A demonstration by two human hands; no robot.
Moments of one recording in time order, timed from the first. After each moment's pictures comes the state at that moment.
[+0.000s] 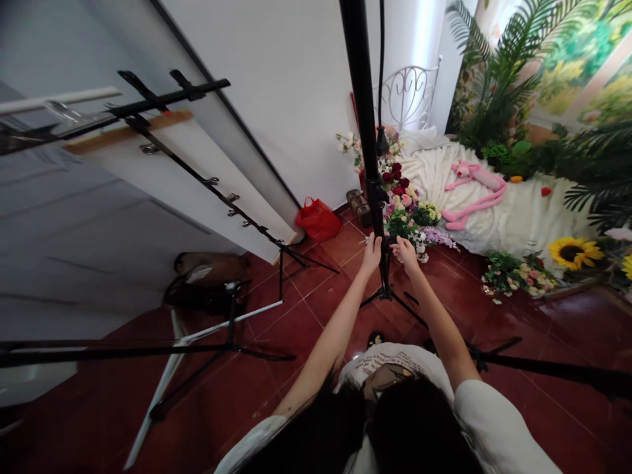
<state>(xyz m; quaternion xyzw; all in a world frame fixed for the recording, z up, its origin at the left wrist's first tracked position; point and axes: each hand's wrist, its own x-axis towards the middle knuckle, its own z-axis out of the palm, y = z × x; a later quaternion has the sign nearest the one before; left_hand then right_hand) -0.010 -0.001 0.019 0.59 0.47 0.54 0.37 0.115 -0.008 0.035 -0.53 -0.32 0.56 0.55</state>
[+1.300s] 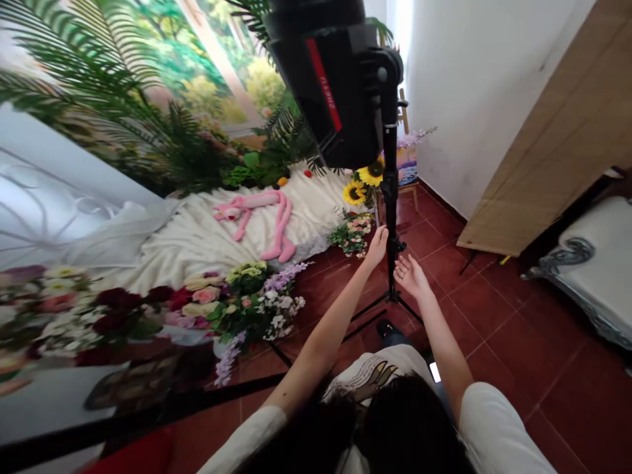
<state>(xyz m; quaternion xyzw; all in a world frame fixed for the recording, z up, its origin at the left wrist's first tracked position) 0.399 -0.239 0.074 0.71 0.00 0.16 0.69 0.355 -0.389 0.059 -0.30 0.16 0.33 0.88</state>
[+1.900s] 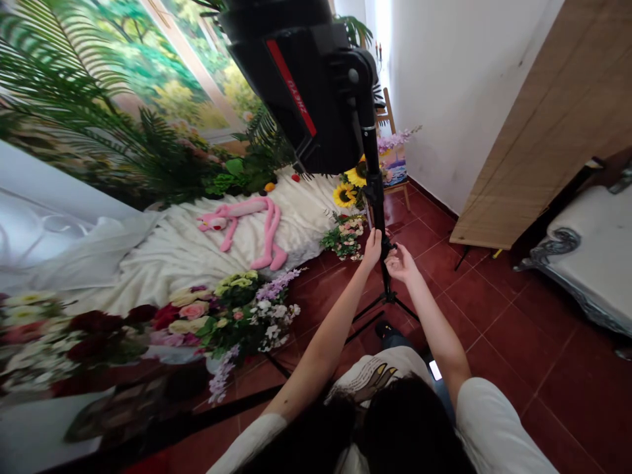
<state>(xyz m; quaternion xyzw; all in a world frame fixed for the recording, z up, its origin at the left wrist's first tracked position) 0.409 -0.255 0.072 0.69 0.01 0.17 0.70 0.389 -0.379 0.090 -0.13 0.19 0.41 0.88</state>
